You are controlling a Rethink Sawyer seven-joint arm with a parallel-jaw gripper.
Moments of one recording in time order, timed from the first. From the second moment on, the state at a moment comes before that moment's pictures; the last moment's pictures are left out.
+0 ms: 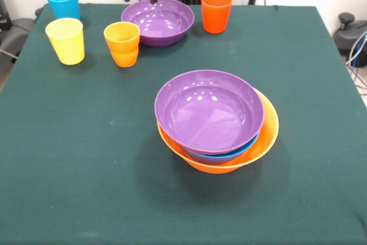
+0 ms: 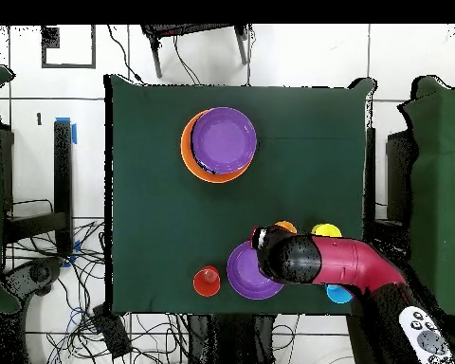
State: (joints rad) arm -0.73 -0.85 0.33 2.01 -0.41 0.50 1.82
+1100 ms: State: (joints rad) arm -0.76 -0.71 0.33 1.98 -0.42 0.50 1.82
